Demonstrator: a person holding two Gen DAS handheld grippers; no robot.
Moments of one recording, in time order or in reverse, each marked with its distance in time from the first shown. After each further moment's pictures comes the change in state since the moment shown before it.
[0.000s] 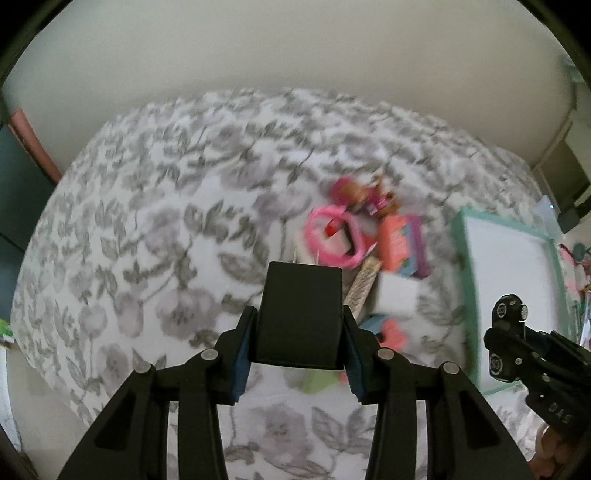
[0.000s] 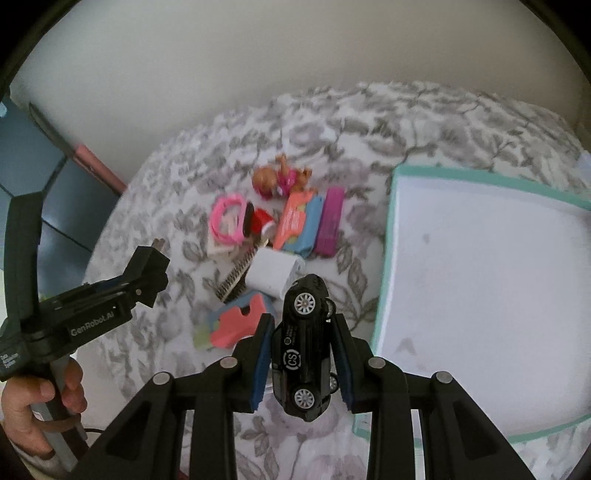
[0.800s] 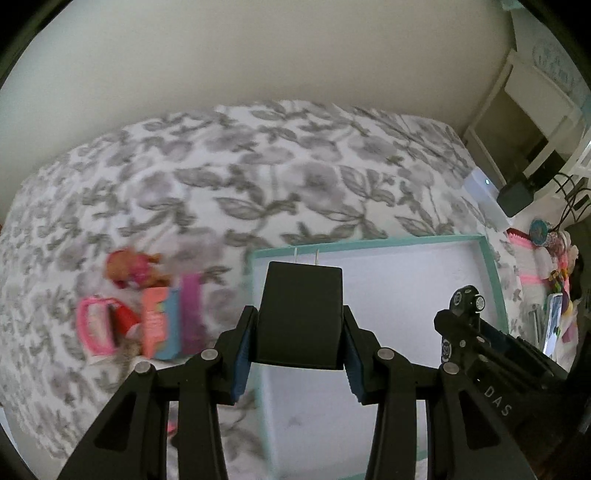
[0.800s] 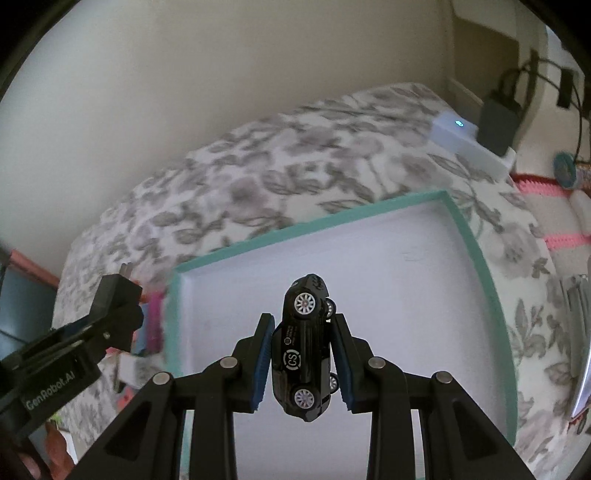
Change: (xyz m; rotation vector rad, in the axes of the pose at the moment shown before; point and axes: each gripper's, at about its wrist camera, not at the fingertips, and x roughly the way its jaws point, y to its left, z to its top) left arm 0.045 -0.224 0.060 0.173 0.055 -0.149; right arm -0.036 -0.176 0.036 0.328 -0.084 -0.239
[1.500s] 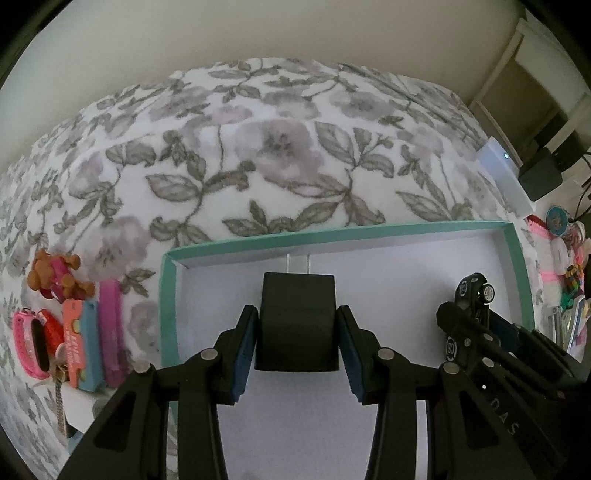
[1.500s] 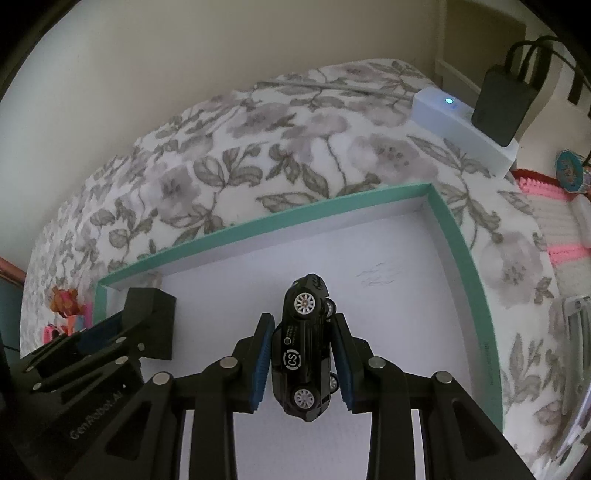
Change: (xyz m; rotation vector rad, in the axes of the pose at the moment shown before) left arm 0.074 -0.027 0.006 0.014 0.071 -0.024; right arm 0.050 -0.026 0.015 -0.031 0.053 -0.104
